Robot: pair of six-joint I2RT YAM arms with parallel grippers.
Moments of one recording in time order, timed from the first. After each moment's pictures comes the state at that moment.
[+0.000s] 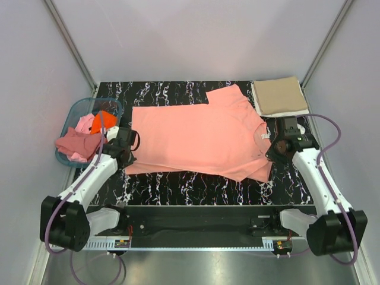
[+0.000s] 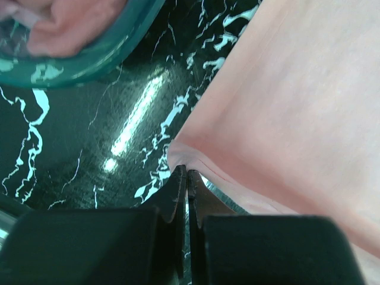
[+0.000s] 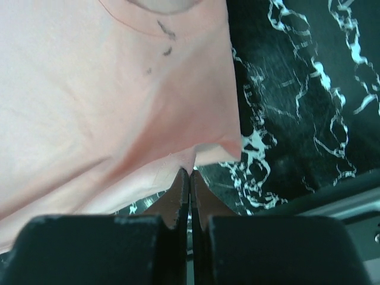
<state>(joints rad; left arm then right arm) -0.24 1.14 0.76 -0.75 -0.44 -0.70 0.12 1.10 0.98 -0.98 0.16 0.67</state>
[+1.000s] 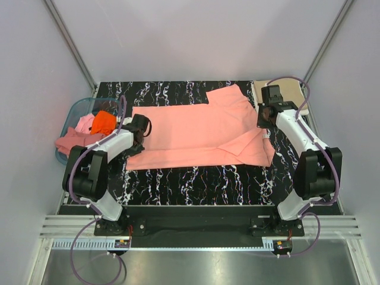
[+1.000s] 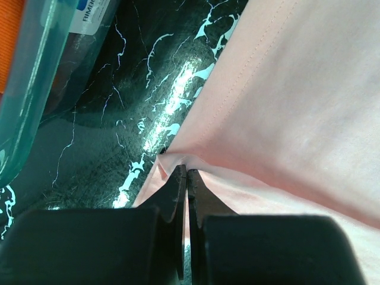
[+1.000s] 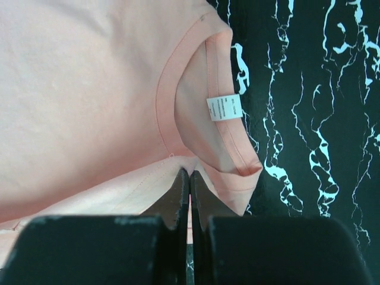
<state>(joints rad) -0.24 1.62 0.98 -0.64 -0.49 -0.65 0.14 1.63 1.34 -0.69 0.21 0.24</state>
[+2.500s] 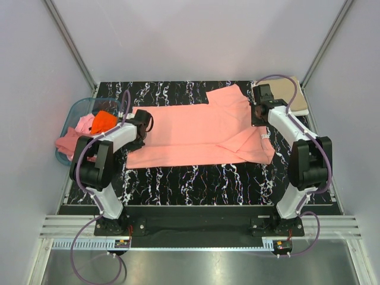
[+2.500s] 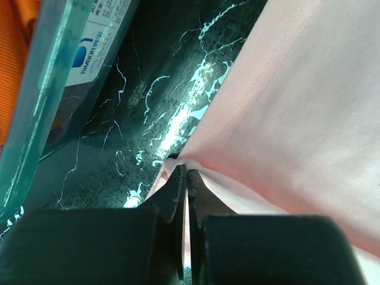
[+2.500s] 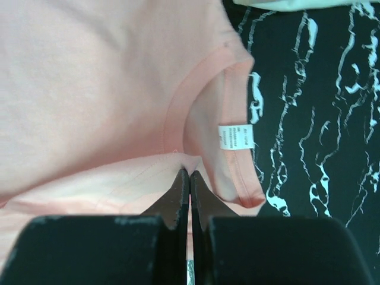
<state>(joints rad) -0.23 1.75 1.09 -0.65 -0.56 -0.64 0.17 1.75 1.40 -0.63 0.23 0.14</state>
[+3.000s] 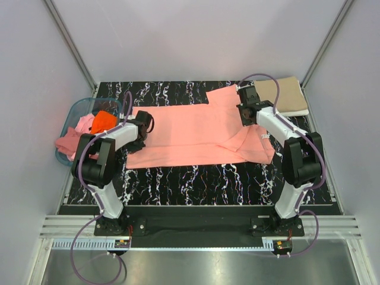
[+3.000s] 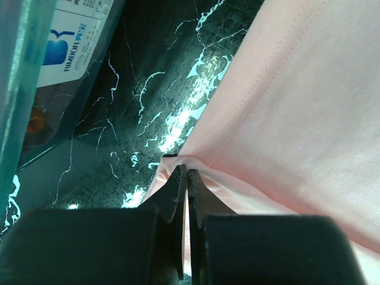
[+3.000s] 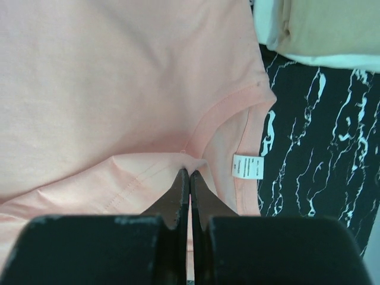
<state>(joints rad) -0.23 1.79 1.10 -0.65 -0.55 -0.64 0.29 1.82 1.42 -0.54 0.31 0.00</state>
